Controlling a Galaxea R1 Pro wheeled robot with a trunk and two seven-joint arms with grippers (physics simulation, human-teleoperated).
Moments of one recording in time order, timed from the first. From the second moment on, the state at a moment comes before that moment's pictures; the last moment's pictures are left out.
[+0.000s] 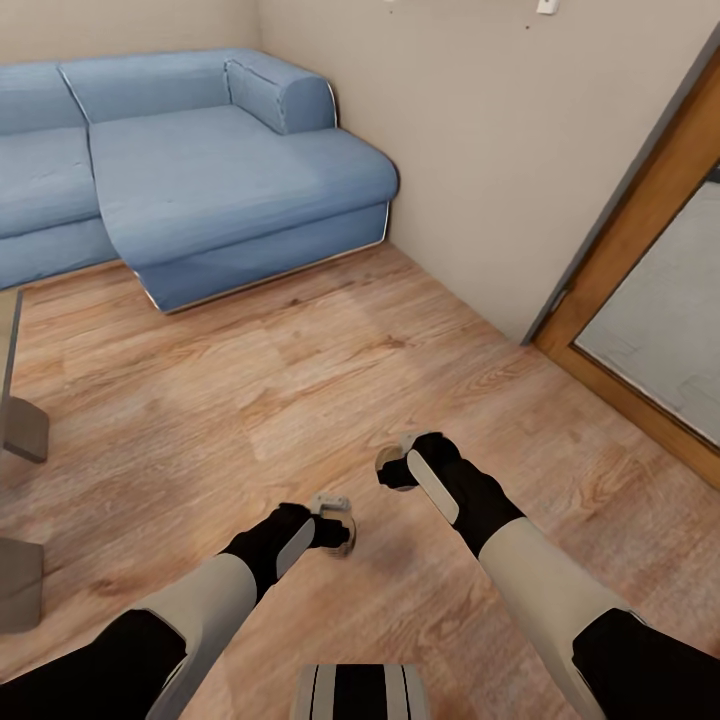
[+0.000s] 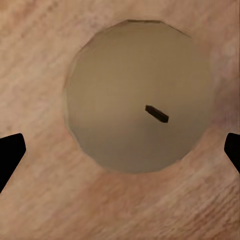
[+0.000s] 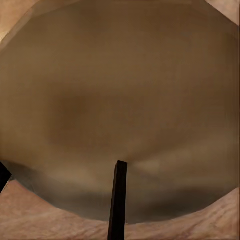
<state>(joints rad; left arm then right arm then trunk) -0.90 -0.17 -0.43 -0.31 0.42 0.49 0.10 -0.94 0.09 0.47 -0.81 -0.49 0.92 -0.31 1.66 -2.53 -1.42</state>
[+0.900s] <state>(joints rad) -0.90 -0.17 -0.43 -0.29 0.42 0.49 0.10 -0.94 0.10 0.47 -0.81 -0.49 0.92 -0.31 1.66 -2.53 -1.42</state>
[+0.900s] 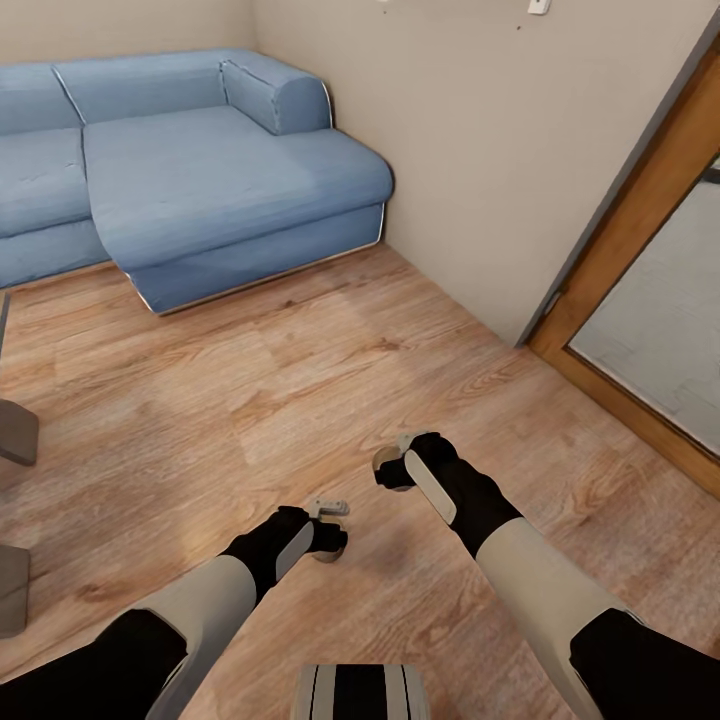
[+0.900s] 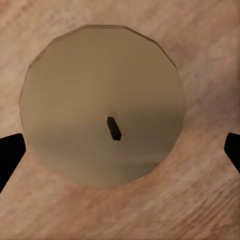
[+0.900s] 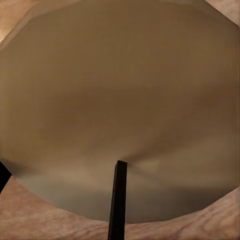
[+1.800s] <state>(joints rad) -0.90 -0.17 -0.43 -0.29 0.41 0.49 0.13 -0.94 0.10 0.47 -0.80 -0.49 0.92 -0.31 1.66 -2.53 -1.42</state>
